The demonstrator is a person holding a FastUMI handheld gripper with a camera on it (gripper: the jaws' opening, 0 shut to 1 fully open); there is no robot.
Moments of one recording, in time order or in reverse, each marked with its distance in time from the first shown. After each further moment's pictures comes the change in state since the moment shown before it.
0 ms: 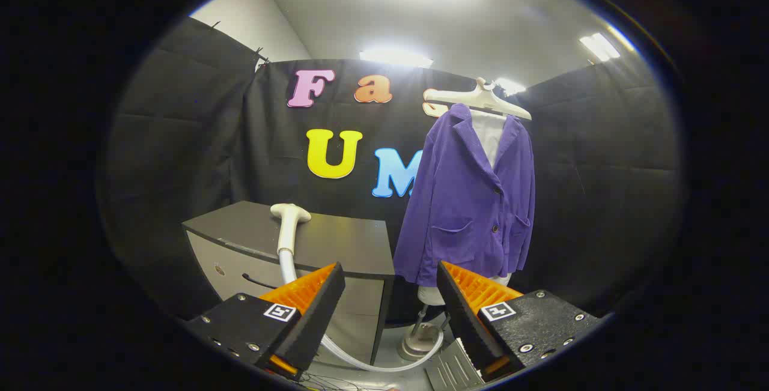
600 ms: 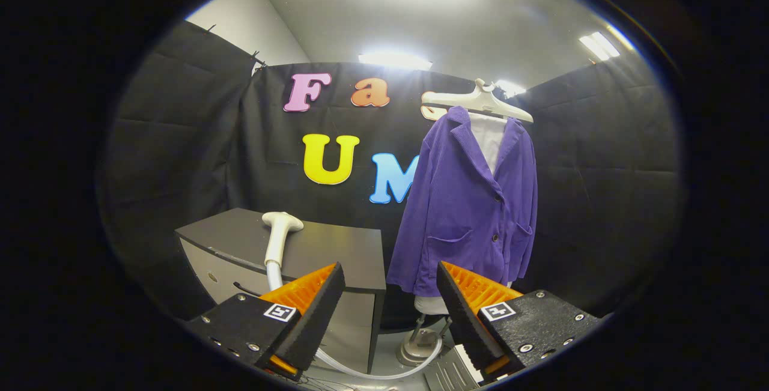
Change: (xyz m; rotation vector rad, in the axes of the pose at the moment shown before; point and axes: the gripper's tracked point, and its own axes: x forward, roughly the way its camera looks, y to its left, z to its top) arm 0.031 -0.021 0.017 0.007 -0.015 0.027
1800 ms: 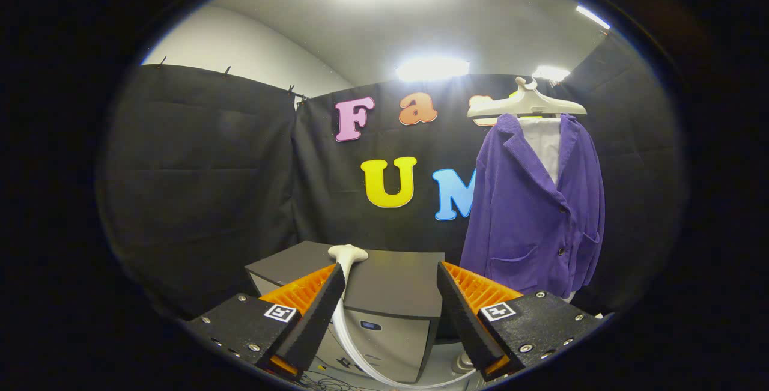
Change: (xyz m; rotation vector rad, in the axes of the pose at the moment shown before) arm 0.009 0.032 0.058 0.126 -0.053 0.327
